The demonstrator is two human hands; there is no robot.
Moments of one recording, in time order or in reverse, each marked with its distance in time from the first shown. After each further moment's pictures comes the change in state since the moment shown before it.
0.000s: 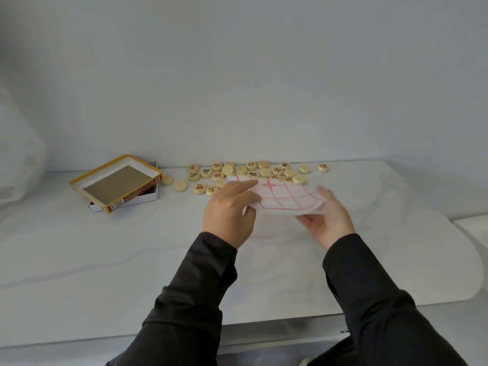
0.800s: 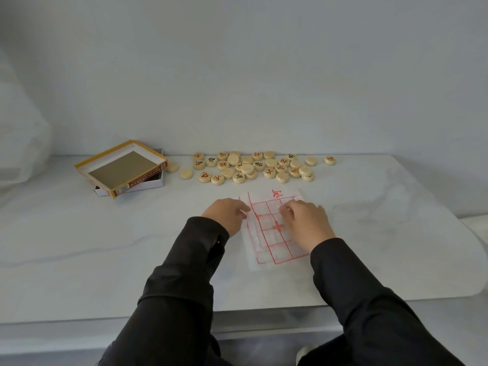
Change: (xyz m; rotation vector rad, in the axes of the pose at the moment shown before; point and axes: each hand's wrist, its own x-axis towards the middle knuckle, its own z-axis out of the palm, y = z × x) left_hand -0.003 -0.029 0.006 0.076 -0.879 -0.625; right_hand -0.004 0.038 0.007 -1.826 -0.137 -0.485
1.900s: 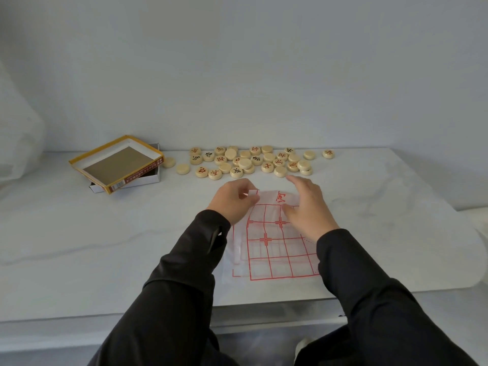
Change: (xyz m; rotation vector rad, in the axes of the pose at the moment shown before) left_hand 0.004 0.012 0.003 -0.458 0.165 0.181; right_hand -0.001 0.003 -0.011 0.320 0.134 -0.052
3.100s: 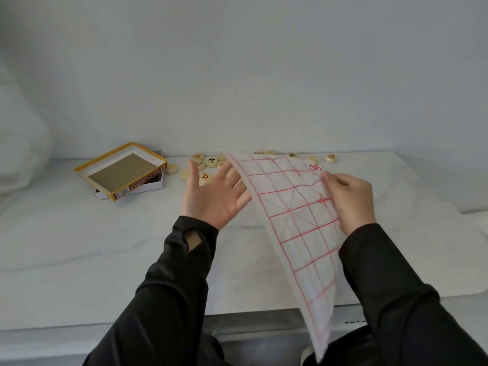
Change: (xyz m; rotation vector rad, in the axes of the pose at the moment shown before) left_hand -0.009 -0.009 -0.031 -1.699 -0.286 -0.025; right_hand 0.006 0.007 -0.040 0.681 0.370 0.269
